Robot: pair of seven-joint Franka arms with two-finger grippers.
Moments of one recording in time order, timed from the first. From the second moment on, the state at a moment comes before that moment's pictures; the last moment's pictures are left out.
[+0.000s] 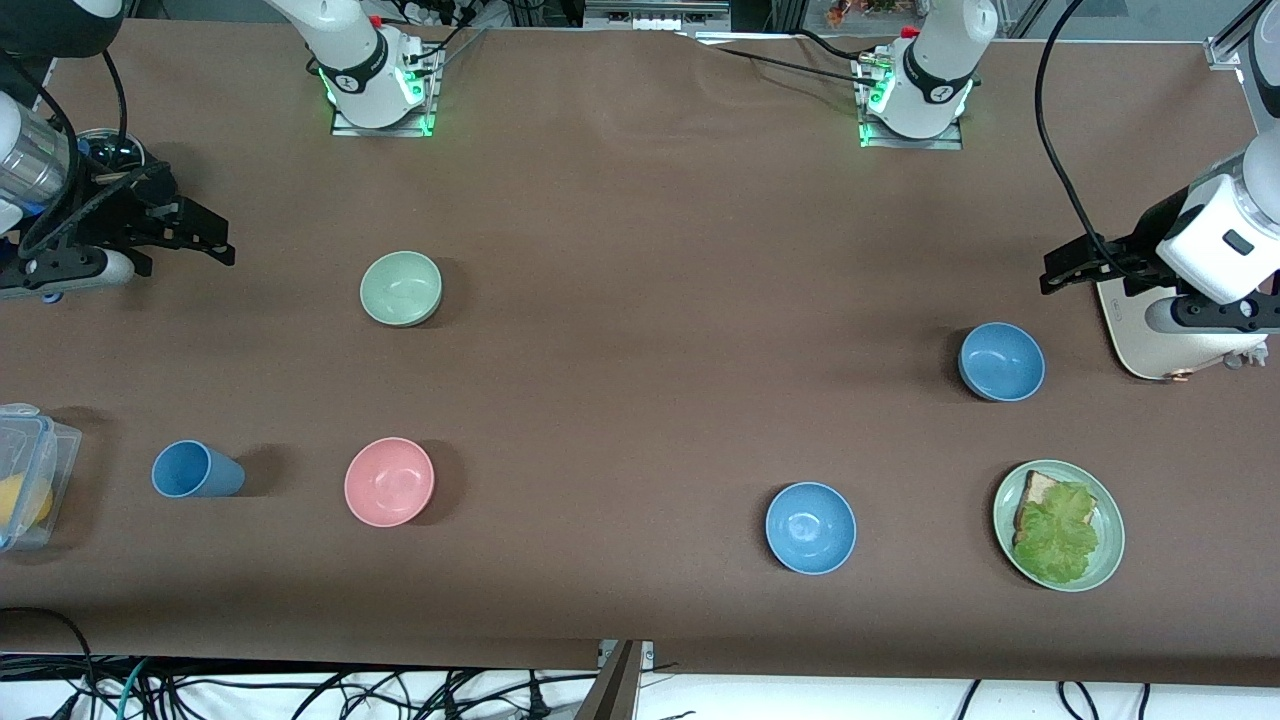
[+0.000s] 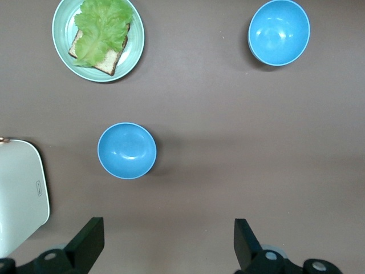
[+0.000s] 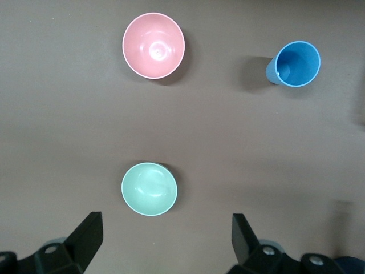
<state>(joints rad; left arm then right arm) 0.04 0.14 -0.10 -1.49 -0.04 1.53 -0.09 0.10 0.03 -0.04 -1.64 0.05 1.64 -0.08</state>
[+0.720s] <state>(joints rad) 0.04 0.14 -0.09 -1.49 -0.04 1.53 -0.09 0.09 0.04 -0.04 -1.64 0.05 1.64 -0.08</state>
